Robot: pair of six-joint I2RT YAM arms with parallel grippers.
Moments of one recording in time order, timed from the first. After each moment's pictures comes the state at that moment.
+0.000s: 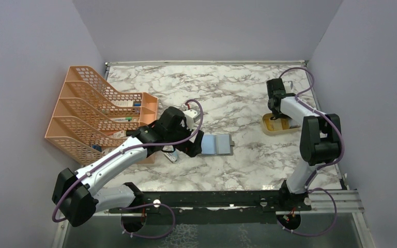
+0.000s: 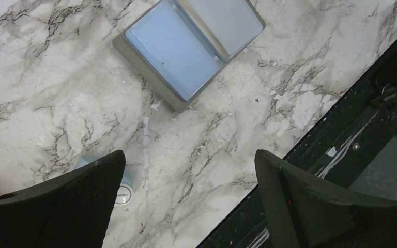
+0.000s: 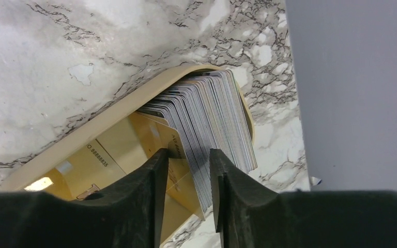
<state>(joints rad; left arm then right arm) -0.74 1.15 0.88 -0.54 0.22 -0.19 0.10 1.77 1.16 -0.50 0.71 0.12</state>
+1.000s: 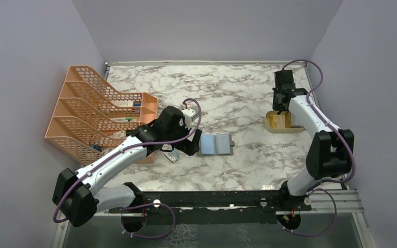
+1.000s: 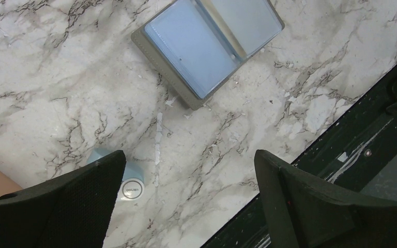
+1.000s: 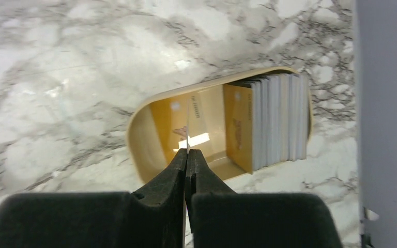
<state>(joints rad) -0.71 1.15 0.88 -0.56 0.19 -0.19 0.10 1.62 1.23 -0.59 0.41 0.12</state>
